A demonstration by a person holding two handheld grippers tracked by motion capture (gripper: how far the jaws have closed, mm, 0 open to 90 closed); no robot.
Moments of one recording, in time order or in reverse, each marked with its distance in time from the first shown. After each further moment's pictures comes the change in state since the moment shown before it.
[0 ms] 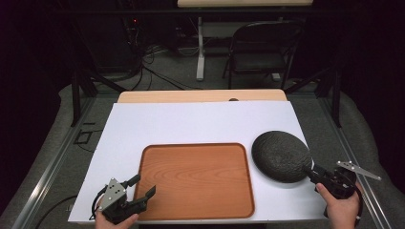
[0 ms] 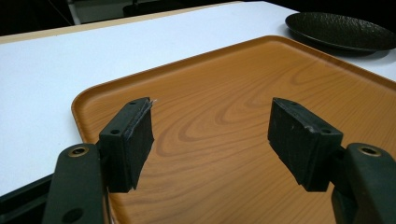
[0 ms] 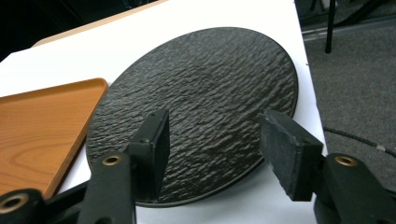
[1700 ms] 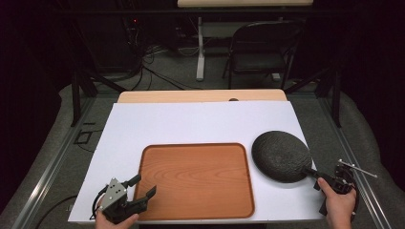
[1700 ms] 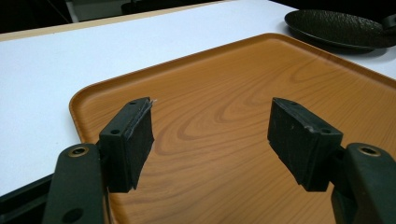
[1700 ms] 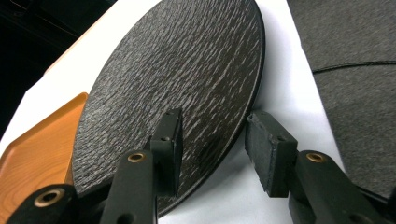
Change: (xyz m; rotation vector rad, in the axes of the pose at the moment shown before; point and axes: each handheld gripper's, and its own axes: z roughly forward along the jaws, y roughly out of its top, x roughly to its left) left arm 0.000 0.000 0.001 0.006 -0.007 0.001; right arm -0.033 -0.011 0.027 0.100 0.043 0.339
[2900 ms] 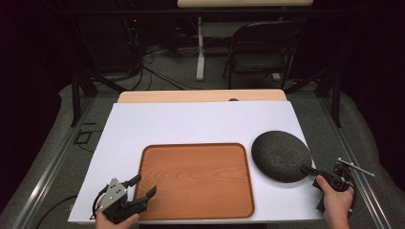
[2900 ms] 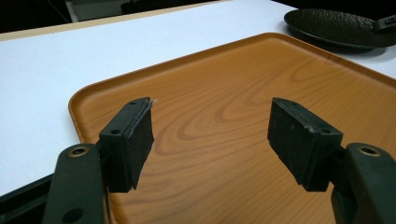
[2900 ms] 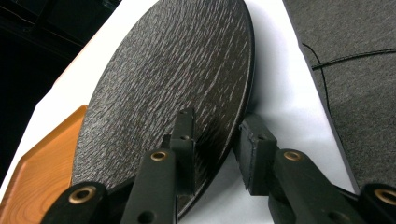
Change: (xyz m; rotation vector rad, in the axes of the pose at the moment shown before) left arm 0.000 0.000 0.001 -0.001 -0.001 0.000; right arm -0.008 0.003 0.011 0.002 0.022 0.080
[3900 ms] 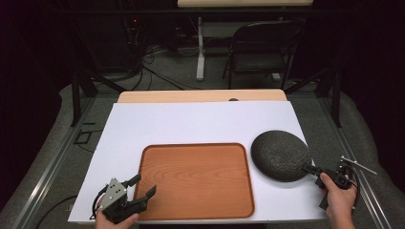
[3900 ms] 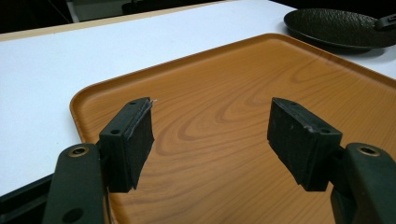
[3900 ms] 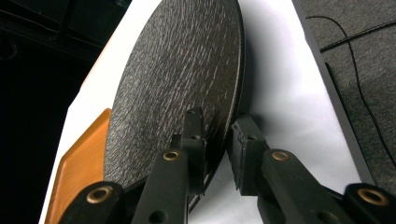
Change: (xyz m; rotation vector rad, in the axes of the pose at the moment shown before) left arm 0.001 0.000 0.000 0.002 0.006 0.000; right arm -0.005 0.011 -0.002 0.062 0.074 0.114
